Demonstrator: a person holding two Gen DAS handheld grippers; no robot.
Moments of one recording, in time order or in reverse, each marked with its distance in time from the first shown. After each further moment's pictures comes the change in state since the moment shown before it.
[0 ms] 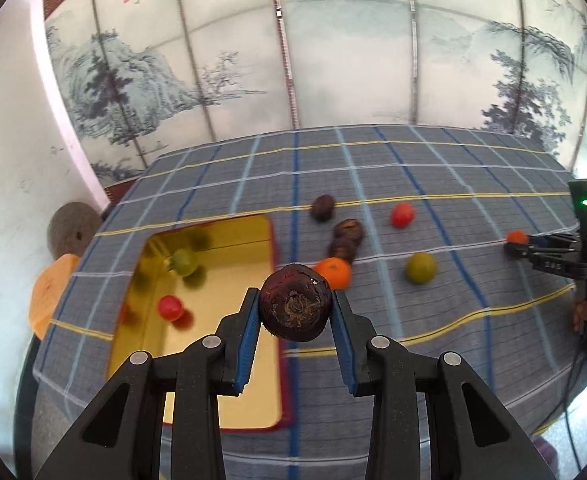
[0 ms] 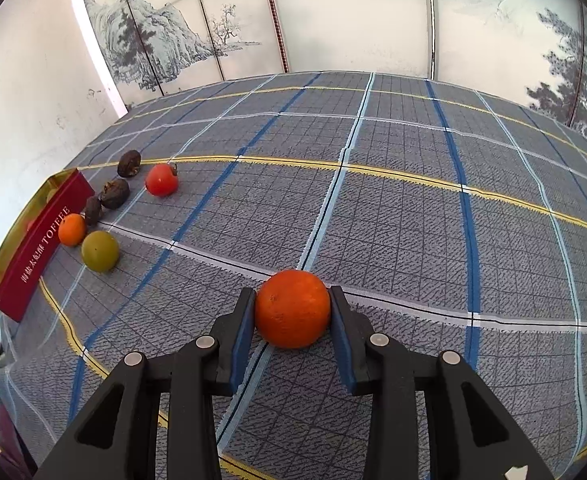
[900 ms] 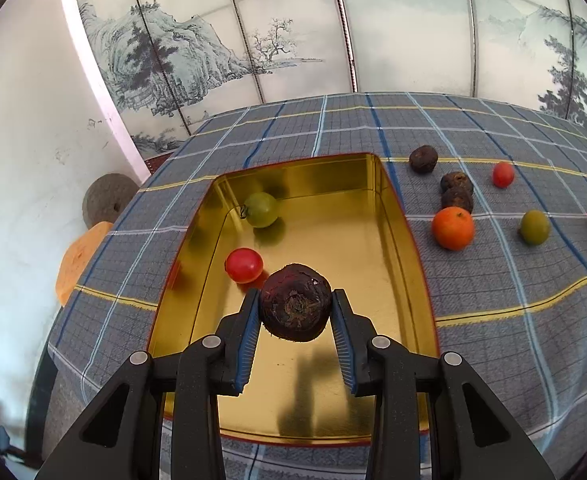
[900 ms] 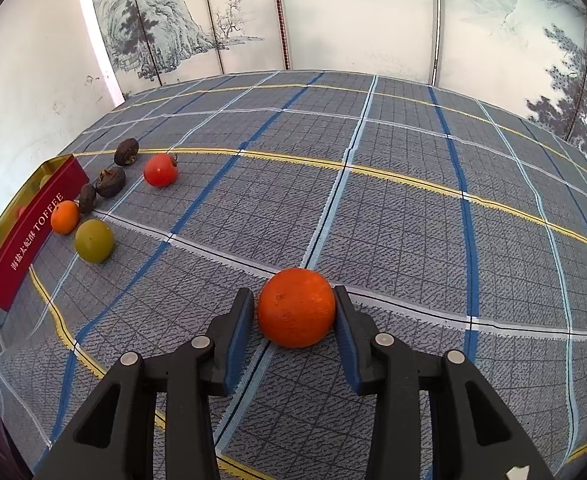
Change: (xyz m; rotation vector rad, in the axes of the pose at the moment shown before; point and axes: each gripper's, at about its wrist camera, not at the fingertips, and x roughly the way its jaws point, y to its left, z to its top) left arm 0.057 0.068 -0.046 -0.048 0.064 0.144; right arm 0.002 0.008 -0.001 -0.046 0.008 -0.042
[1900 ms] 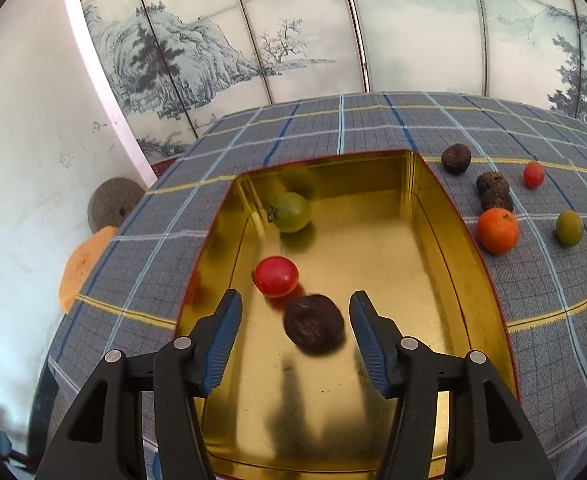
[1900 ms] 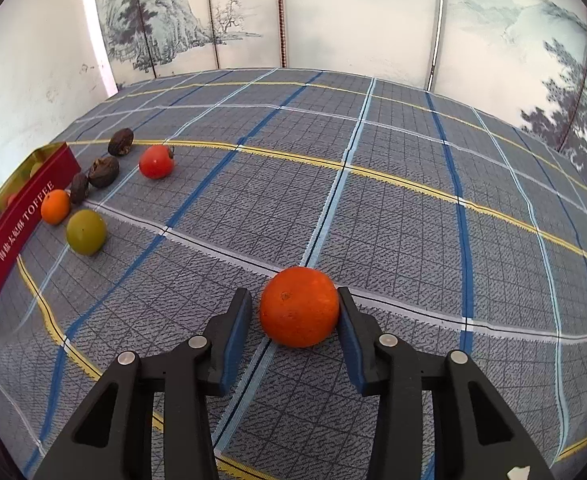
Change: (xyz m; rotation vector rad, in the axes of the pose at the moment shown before) left arm 0.027 0.026 0.000 0.003 -0.032 0.019; right arm 0.000 0.005 0.000 -0.024 0.004 -0.050
